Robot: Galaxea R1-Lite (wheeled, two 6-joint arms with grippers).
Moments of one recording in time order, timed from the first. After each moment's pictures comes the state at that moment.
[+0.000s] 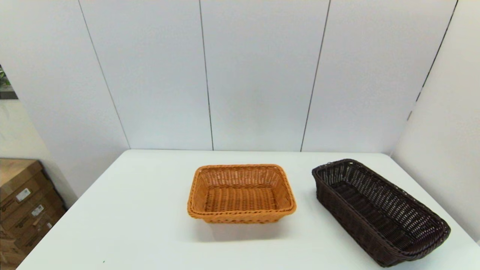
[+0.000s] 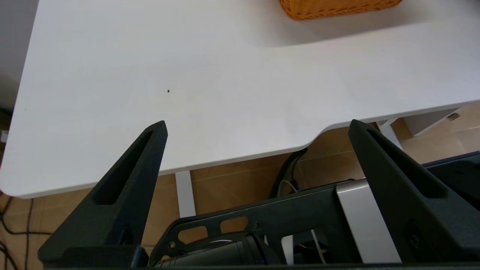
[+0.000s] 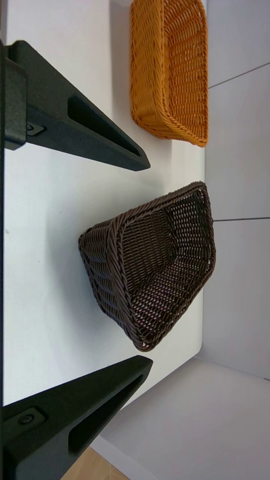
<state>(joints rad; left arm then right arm) 0.03 0.21 -0.42 0.66 -0.25 0.05 0.00 0.00 0.00 0.00 0.00 0.00</state>
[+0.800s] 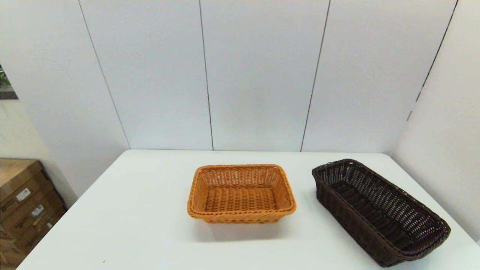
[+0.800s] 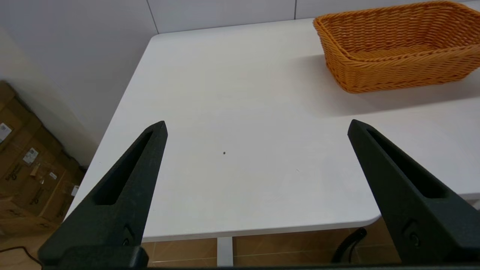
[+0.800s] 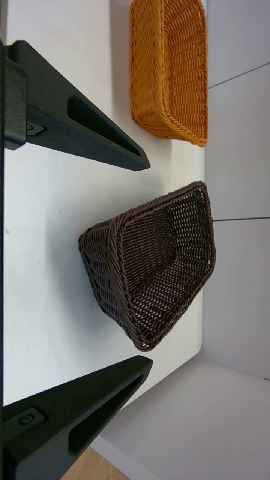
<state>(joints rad) 0.01 0.01 -0.16 0.30 -0.07 0.06 0.00 0.00 0.00 0.00 0.00 0.00</state>
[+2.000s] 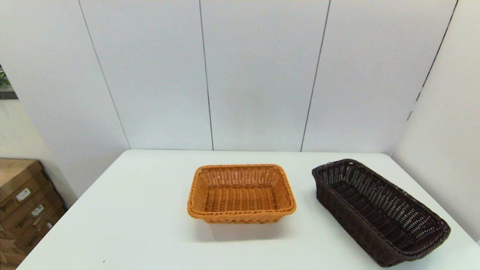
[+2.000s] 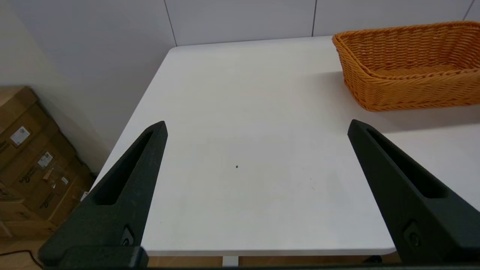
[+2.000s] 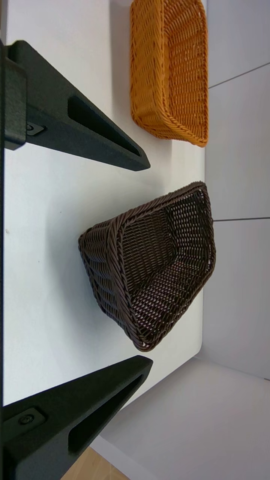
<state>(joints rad) 0.01 0.00 -0.05 0.13 -0.01 0.05 0.00 0.00 0.00 0.00 0.00 0.00</state>
